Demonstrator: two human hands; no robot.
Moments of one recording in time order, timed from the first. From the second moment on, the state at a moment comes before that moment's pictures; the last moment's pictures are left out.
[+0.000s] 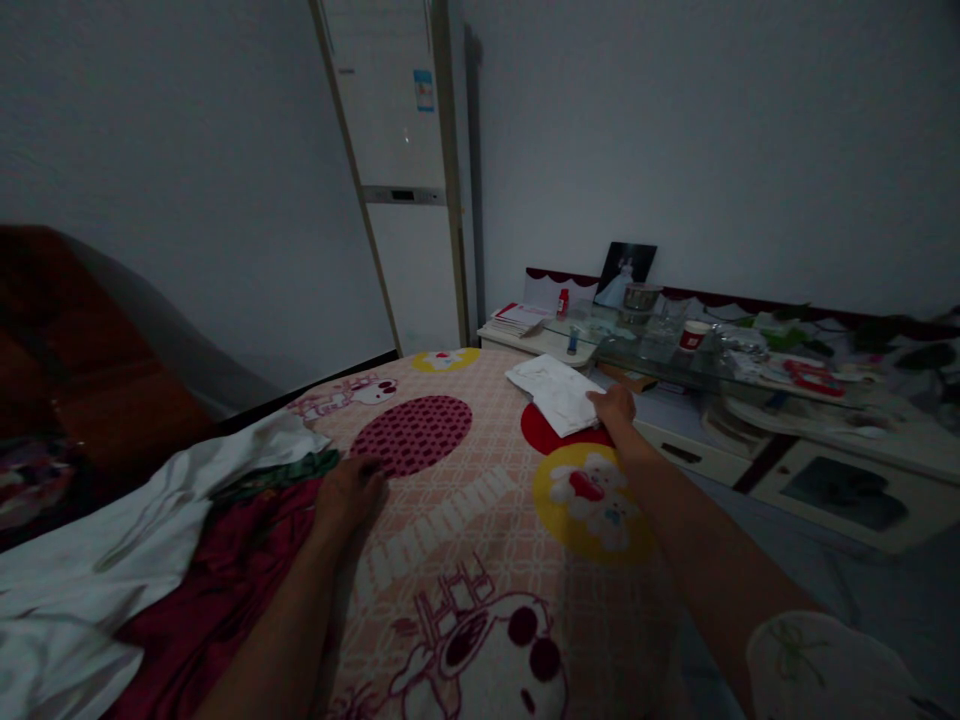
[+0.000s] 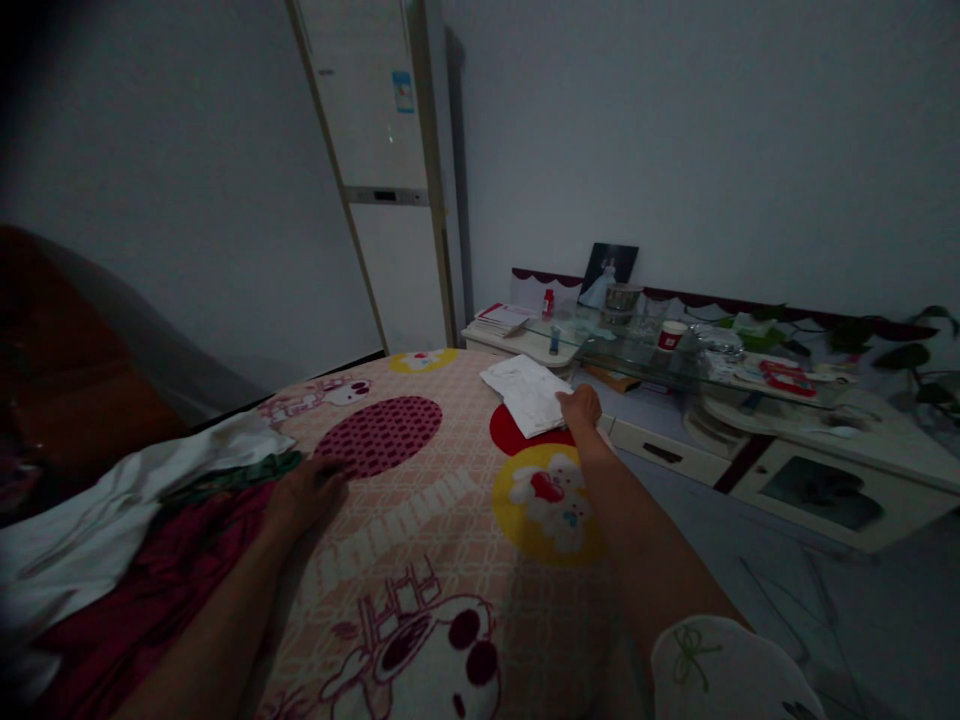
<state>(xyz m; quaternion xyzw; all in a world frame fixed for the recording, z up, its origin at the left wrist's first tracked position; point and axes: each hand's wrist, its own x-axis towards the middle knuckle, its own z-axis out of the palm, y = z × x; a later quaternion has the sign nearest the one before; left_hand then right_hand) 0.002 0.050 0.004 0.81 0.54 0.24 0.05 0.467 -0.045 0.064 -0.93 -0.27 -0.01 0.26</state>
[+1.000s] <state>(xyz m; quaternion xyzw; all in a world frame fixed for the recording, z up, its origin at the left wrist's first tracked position) -0.002 0.058 -0.010 0.81 0.53 0.26 0.06 0.451 0.003 0.025 -0.81 -0.58 -0.04 0.06</state>
